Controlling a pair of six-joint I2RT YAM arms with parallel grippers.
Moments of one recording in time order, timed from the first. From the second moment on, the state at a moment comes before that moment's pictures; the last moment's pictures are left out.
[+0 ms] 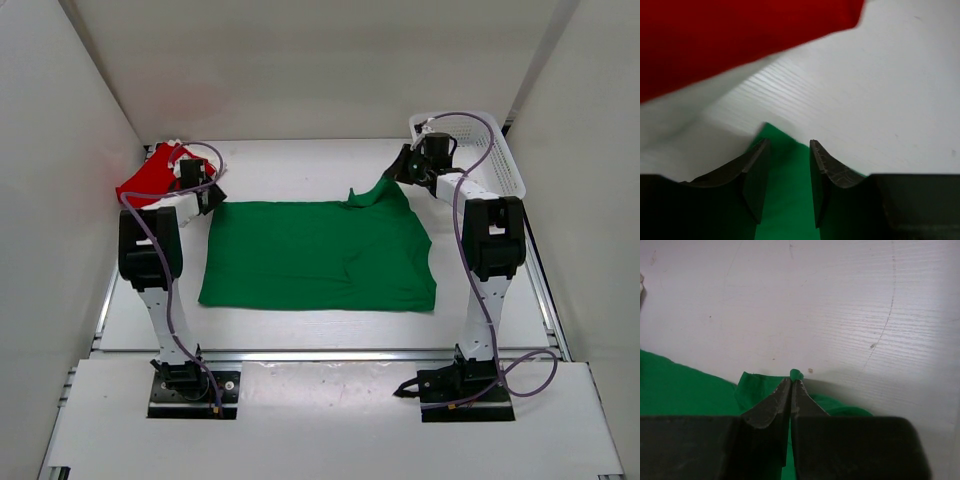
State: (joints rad) left arm 0.03 2.04 1.31 -0.01 -0.05 -0.64; right arm 0.08 2.14 1.57 0.02 -0.40 0.37
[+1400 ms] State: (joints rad) left arm 0.04 2.02 1.37 -0.24 -0.02 -0.58; right arm 0.08 1.91 1.32 0.06 -0.43 0.44
